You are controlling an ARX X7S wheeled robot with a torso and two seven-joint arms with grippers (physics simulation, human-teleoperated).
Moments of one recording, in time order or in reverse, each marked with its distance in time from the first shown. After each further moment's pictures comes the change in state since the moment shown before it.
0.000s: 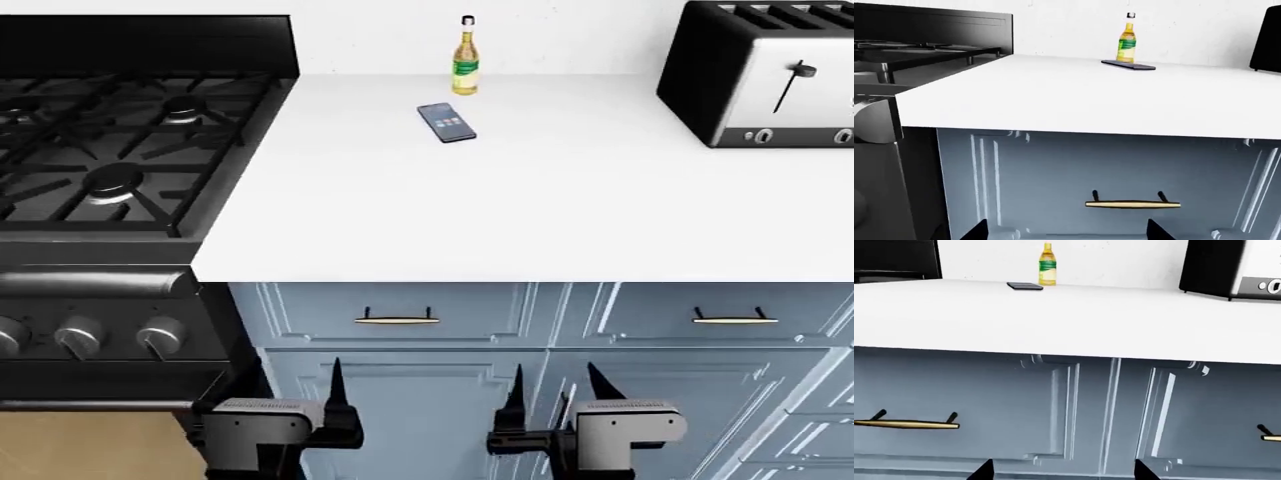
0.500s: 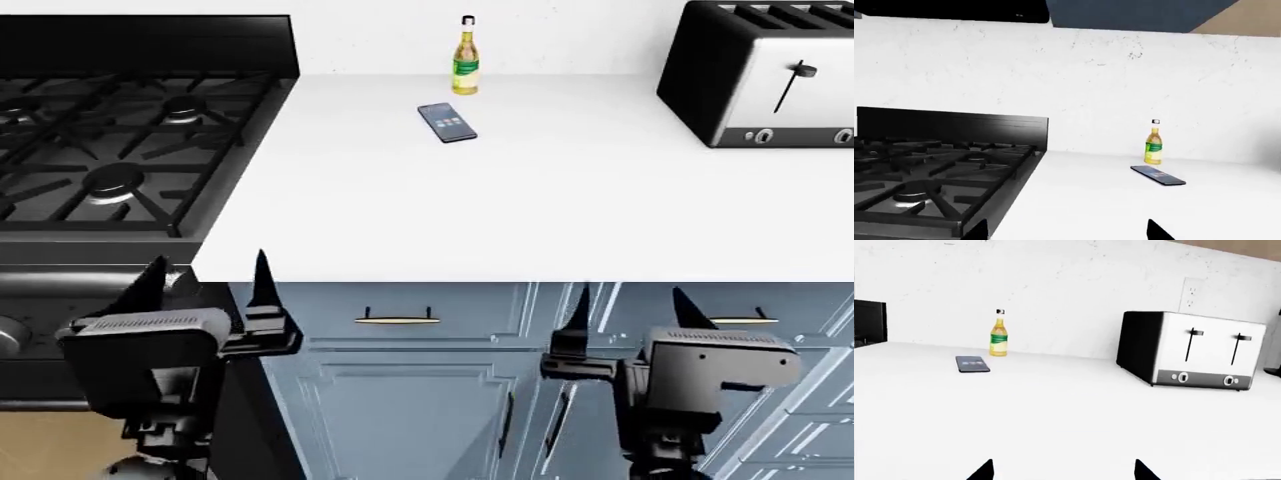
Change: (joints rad) left arm -0.108 -0.125 -0.110 0.474 -0.111 -0.309 -0.133; right arm 0.073 0.090 0.083 -0.497 0.000 0.418 0.115
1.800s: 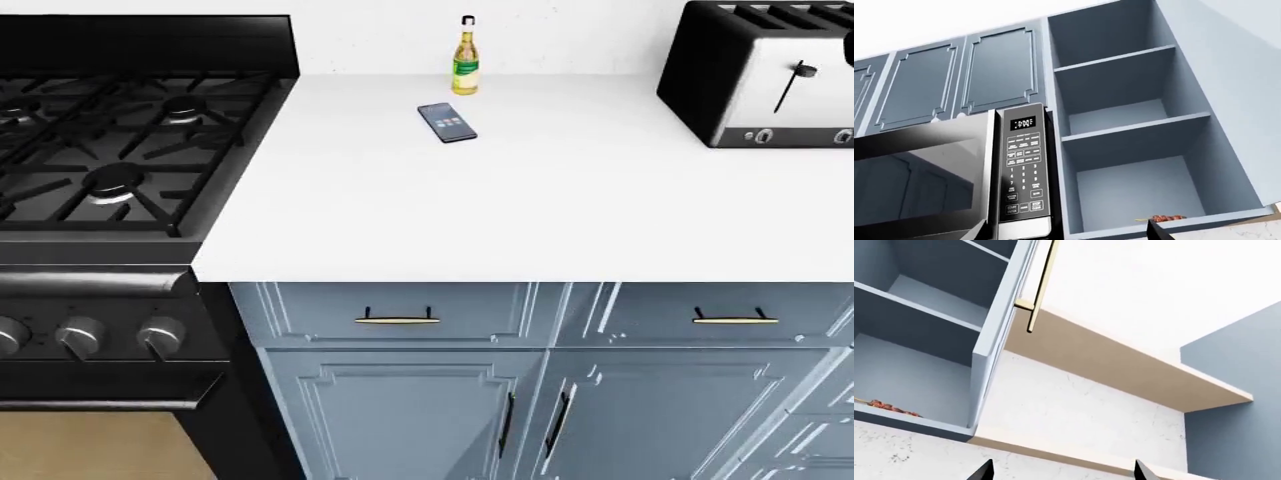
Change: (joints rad) left arm -1.168 -0.341 -0.229 0.486 -0.804 -1.002 -0.478; right arm 1.273 0.675 0.027 -0.482 1.347 0.804 0.908
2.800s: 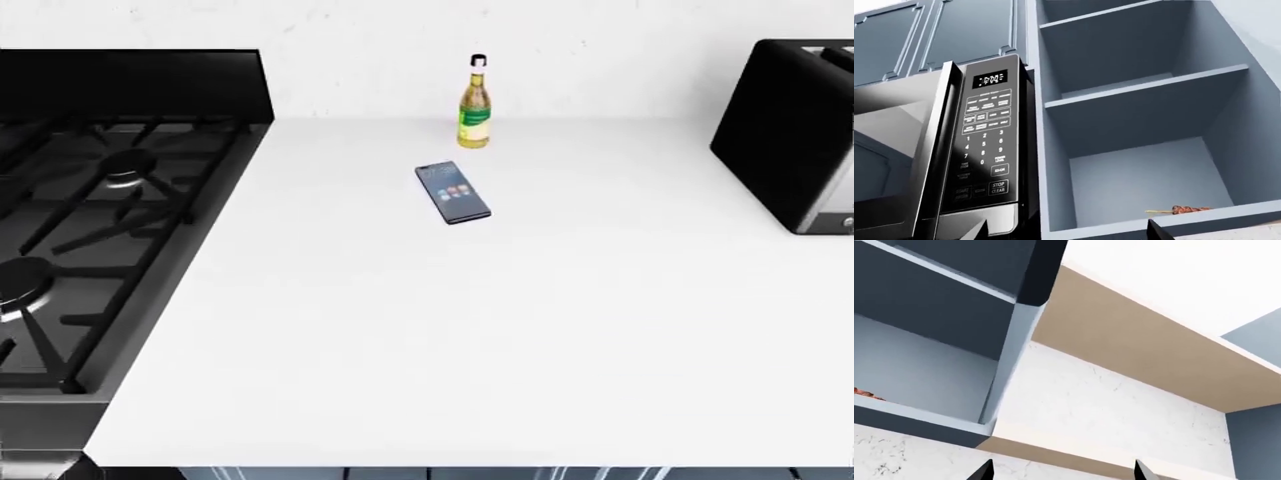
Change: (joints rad) left arm -0.004 -0.052 0.021 -0.010 -0.039 0.059 -0.035; right arm 0.030 0.019 -0.009 -0.013 0.038 -0.029 0.015
